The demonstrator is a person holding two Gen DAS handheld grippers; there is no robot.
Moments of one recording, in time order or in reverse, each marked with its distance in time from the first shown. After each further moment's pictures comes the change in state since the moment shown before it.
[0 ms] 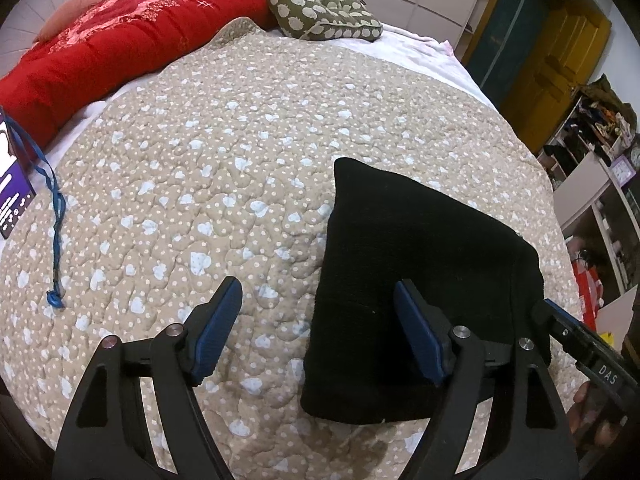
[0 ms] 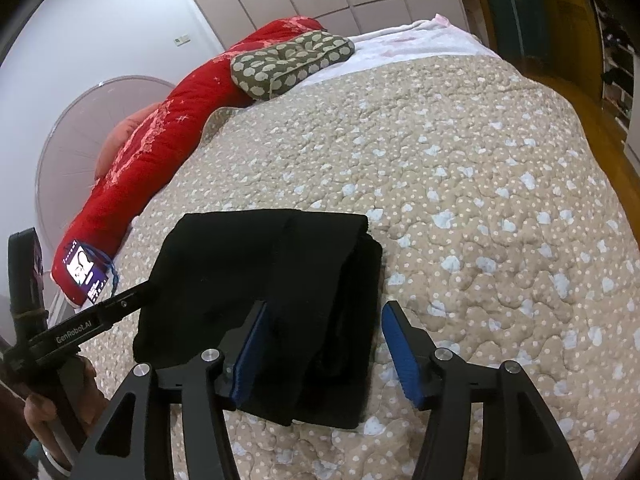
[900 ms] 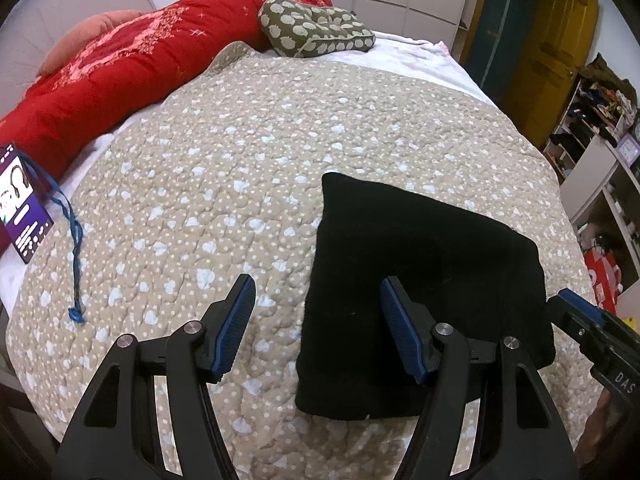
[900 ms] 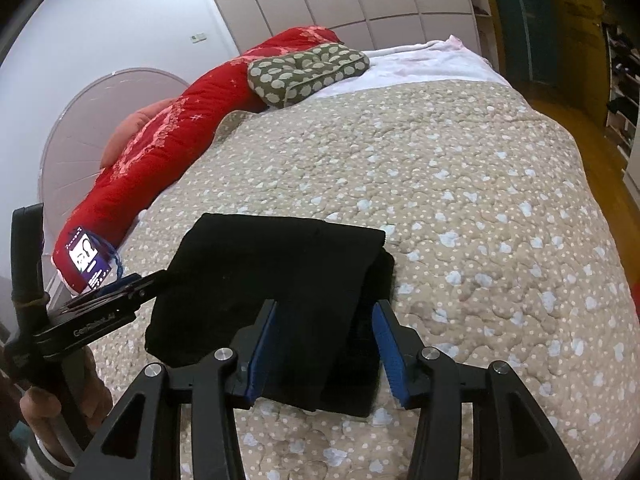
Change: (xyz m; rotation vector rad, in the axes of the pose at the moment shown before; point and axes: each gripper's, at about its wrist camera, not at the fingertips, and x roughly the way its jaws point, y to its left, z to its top) left arm -0.013 -0.019 -0.002 0.071 -0.056 0.075; right arm -0.021 0.022 -0.003 -0.083 -0.036 -0.027
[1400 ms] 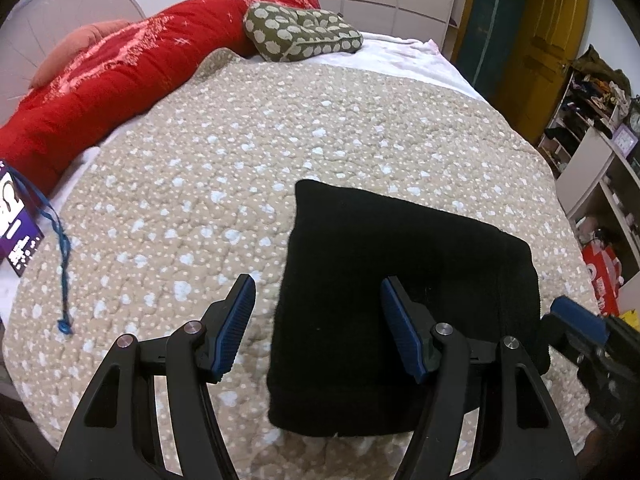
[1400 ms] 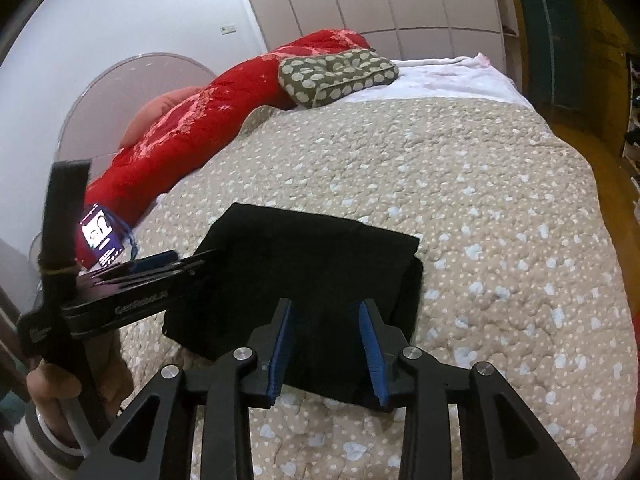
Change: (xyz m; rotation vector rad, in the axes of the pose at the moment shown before) left arm 0.003 -0.019 0.004 0.041 -0.025 -0.005; right arm -0.006 0.023 -0.004 -0.101 -0.014 0.028
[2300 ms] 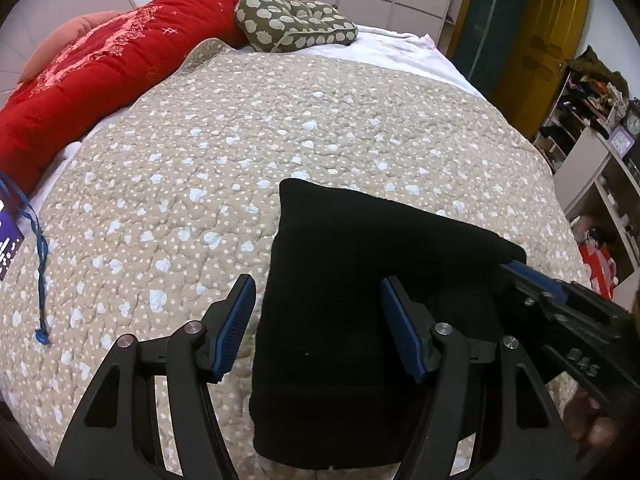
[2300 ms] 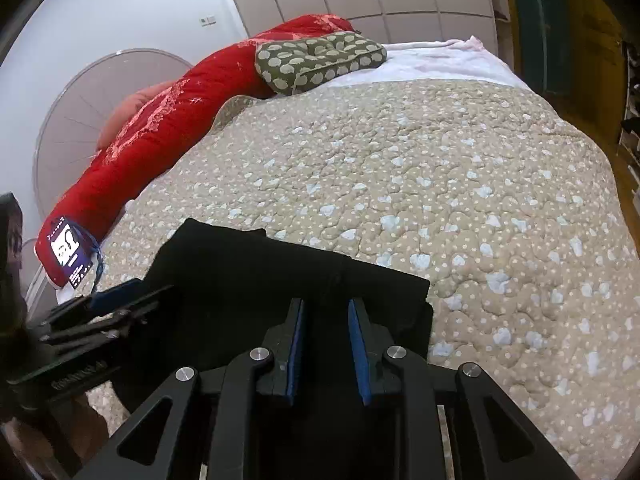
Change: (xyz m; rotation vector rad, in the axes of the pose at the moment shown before) left arm 0.025 -0.003 0.006 -0.010 0.031 -0.042; right arm 0.060 -0.013 0.029 0.031 0.048 -0.028
